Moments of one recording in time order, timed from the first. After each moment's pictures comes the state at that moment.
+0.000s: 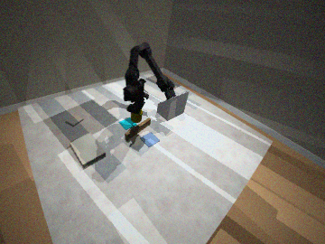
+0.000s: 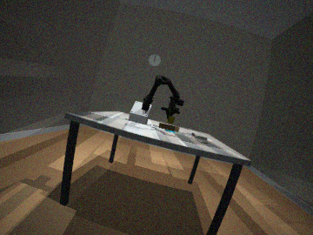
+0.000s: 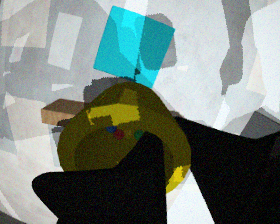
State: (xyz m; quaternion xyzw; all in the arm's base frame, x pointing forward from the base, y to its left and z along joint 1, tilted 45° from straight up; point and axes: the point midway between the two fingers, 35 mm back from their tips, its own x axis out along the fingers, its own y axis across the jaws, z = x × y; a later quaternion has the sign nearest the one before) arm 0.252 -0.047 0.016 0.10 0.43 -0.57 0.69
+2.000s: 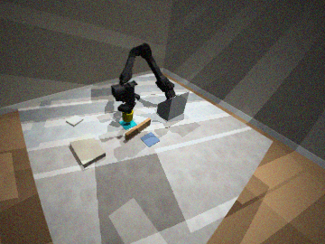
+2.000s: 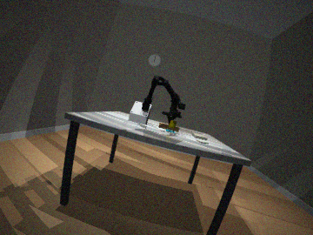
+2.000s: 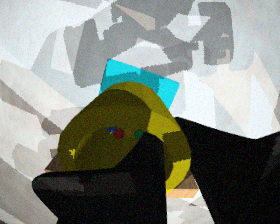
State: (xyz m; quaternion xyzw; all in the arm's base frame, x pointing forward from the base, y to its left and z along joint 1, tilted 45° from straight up) arm 0.271 -0.119 0.039 0.11 0.42 -0.57 0.70
